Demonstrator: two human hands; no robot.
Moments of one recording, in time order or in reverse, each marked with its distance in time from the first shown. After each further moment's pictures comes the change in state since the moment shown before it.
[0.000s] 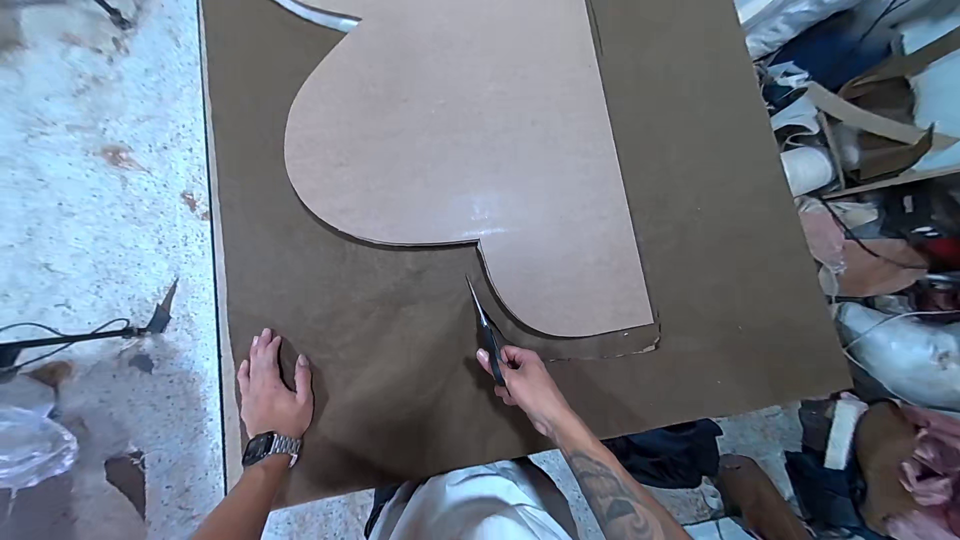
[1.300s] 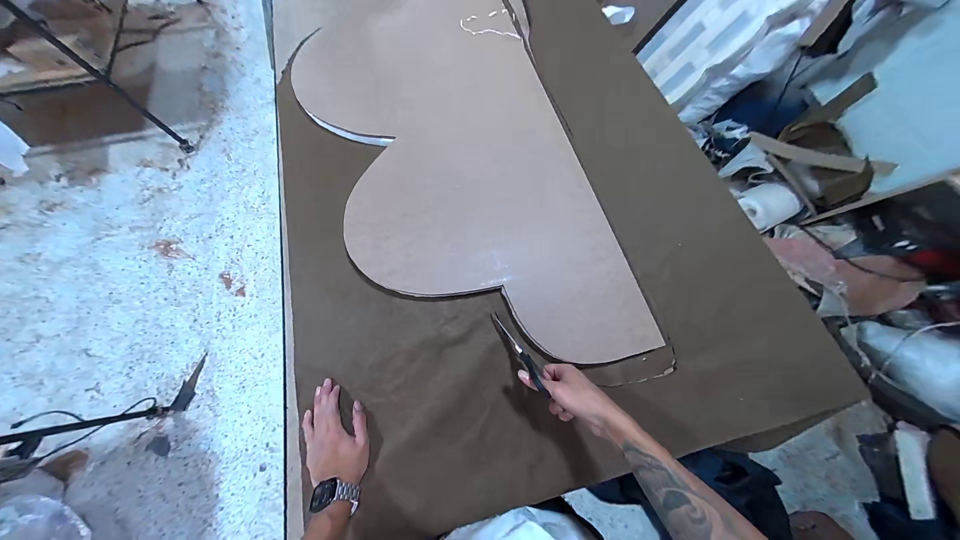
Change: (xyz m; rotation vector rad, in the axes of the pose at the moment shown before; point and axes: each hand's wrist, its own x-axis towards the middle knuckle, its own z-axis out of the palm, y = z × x) left_hand -0.008 0.008 0.002 -0.017 0.053 0.014; right_hand -0.011 -0.037 -0.029 -0.176 -0.020 0.058
